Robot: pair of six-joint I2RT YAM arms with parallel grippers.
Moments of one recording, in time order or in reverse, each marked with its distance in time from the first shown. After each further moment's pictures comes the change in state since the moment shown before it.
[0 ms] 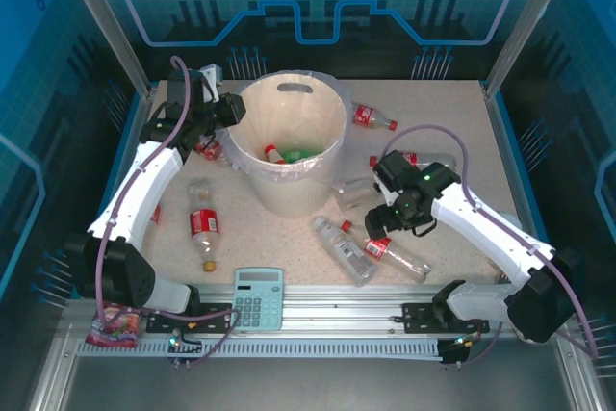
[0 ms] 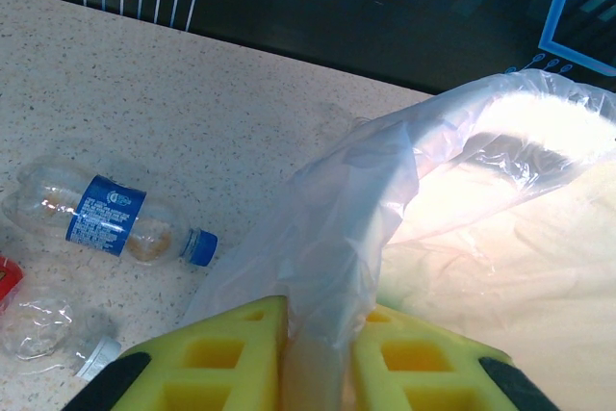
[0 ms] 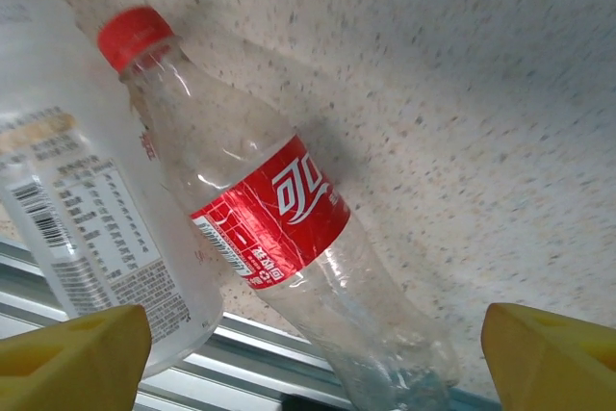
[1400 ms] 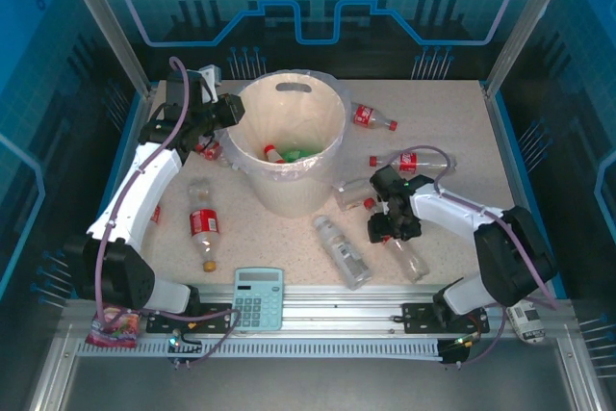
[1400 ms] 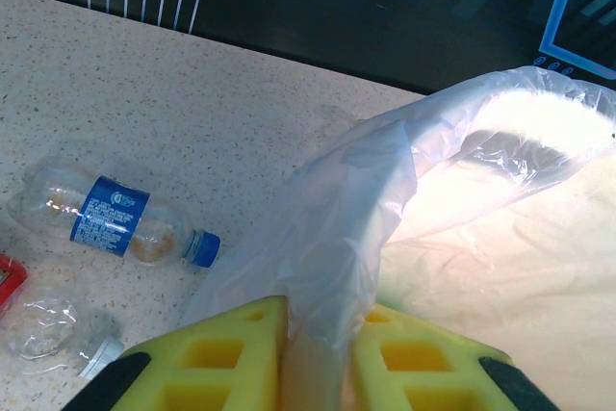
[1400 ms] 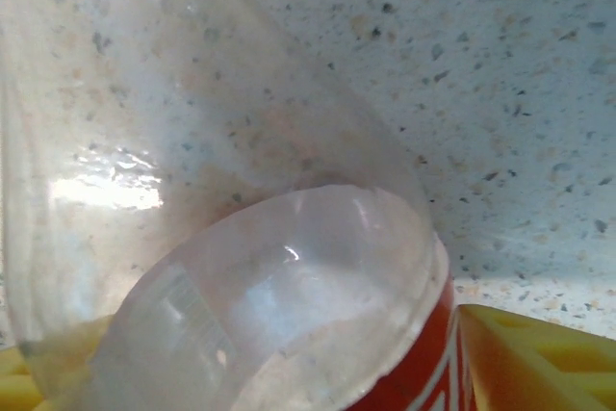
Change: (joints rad) left arm 0.005 -0.009 -0.011 0.008 0.000 0.000; right arm -0.102 0.203 -0.228 0.354 0.011 0.082
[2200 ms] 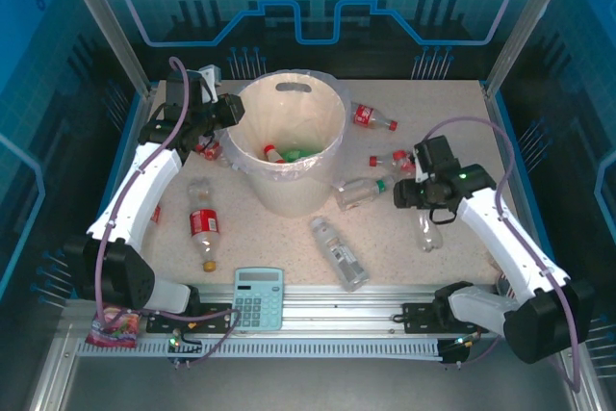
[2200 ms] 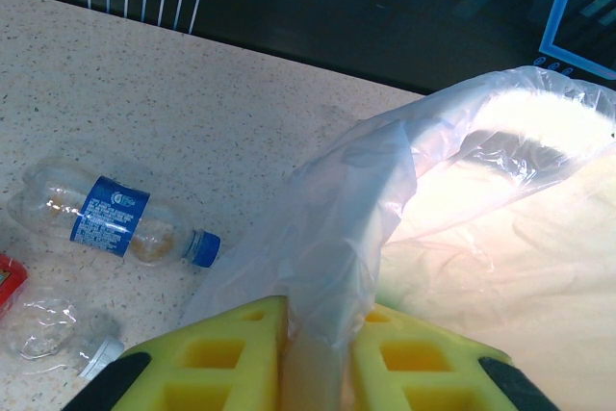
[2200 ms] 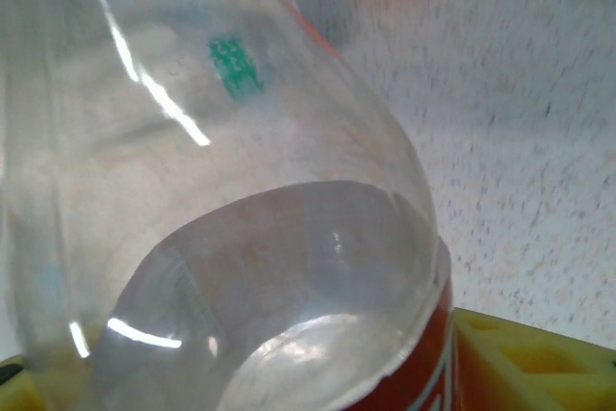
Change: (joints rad) left arm 0.000 0.000 -0.001 0.001 0.000 0.000; right arm -0.202 -0.320 0.237 -0.154 0.010 -0.106
